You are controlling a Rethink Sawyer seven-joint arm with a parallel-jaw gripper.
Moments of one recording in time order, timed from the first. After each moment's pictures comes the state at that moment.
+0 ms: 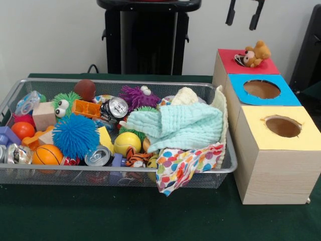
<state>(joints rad) 0.49 -0.93 -0.44 2.12 0.25 0.22 1.88</state>
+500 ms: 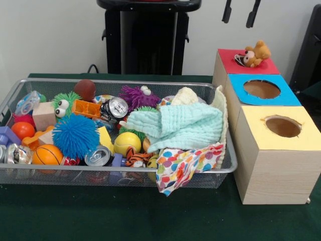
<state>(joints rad) 0.48 -0.94 -0.45 2.12 0.24 0.22 1.88</state>
